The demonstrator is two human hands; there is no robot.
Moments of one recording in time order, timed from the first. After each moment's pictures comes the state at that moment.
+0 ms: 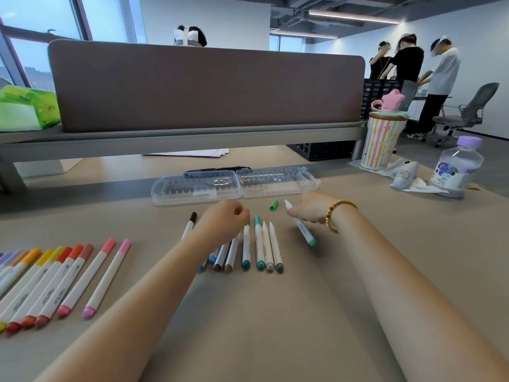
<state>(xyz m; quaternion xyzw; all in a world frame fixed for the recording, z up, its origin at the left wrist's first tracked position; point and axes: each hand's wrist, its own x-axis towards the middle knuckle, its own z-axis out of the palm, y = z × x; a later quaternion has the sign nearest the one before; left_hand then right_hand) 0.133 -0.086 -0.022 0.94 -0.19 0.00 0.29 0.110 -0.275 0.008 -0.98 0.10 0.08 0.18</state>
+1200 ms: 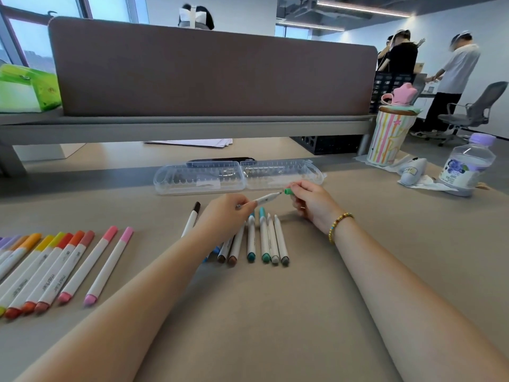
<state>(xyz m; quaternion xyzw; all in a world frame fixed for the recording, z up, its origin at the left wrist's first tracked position) 0.129 -0.078 -0.029 0.92 -0.18 0.00 0.35 0.127 -0.273 -0.037 -0.73 0.03 -0.08 0.68</state>
